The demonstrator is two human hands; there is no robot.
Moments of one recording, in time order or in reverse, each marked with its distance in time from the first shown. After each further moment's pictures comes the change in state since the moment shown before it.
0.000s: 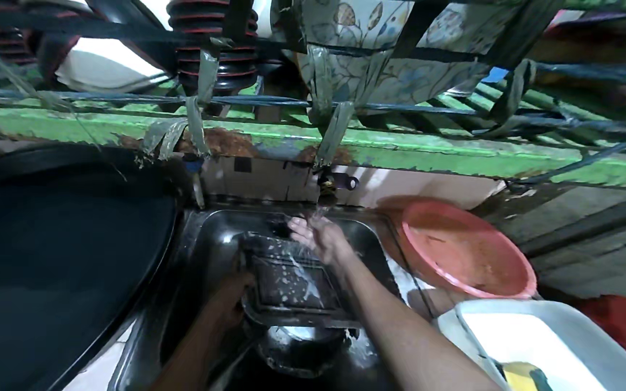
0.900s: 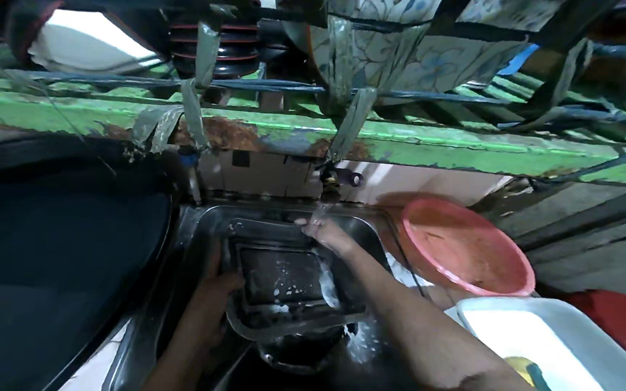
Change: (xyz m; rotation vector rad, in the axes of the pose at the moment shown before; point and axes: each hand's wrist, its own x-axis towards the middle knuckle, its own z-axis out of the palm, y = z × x) left_hand -0.050 0.030 -0.005 -0.007 0.130 0.152; right_hand 0.030 -0.010 -0.024 -1.083 -0.195 -0.055
